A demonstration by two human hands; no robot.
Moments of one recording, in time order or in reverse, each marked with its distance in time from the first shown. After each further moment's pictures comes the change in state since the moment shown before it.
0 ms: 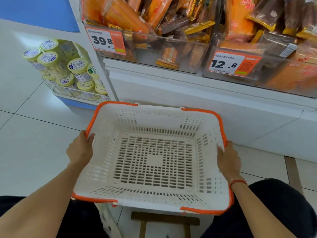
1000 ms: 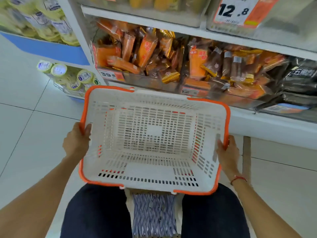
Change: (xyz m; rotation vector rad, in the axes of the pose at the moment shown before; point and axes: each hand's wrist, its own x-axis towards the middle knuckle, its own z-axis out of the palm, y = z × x) left_hand -0.056 0.060 -0.223 -0.115 -0.114 -0.011; right_hand -0.089 -0.082 -0.234 0.309 -0.040 0.082
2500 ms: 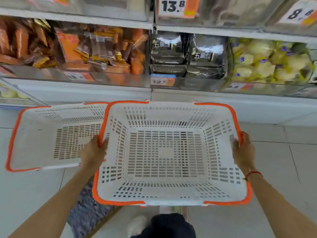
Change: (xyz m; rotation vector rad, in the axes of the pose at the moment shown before) left_hand -0.343 0.276 0.173 -0.045 -0.234 0.231; right_hand 0.091 0.311 -0.361 -0.205 0.247 0.067
